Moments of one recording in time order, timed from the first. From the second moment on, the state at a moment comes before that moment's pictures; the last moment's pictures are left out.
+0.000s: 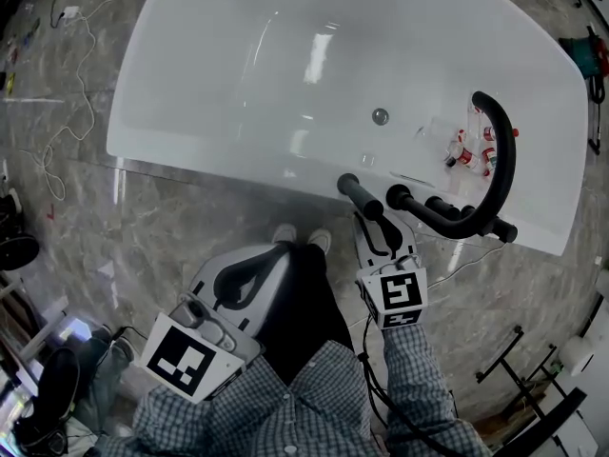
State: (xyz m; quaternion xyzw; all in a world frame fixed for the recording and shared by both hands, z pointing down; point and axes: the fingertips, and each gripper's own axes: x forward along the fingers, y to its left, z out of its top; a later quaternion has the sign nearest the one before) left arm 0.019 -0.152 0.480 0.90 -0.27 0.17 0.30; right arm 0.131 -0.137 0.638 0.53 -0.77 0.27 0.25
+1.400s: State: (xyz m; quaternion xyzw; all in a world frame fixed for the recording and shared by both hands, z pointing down) left arm 0.023 -0.145 0.535 0.88 -0.28 0.18 0.34; right arm 0.118 -0.185 0.707 0.52 -0.77 0.26 0.25
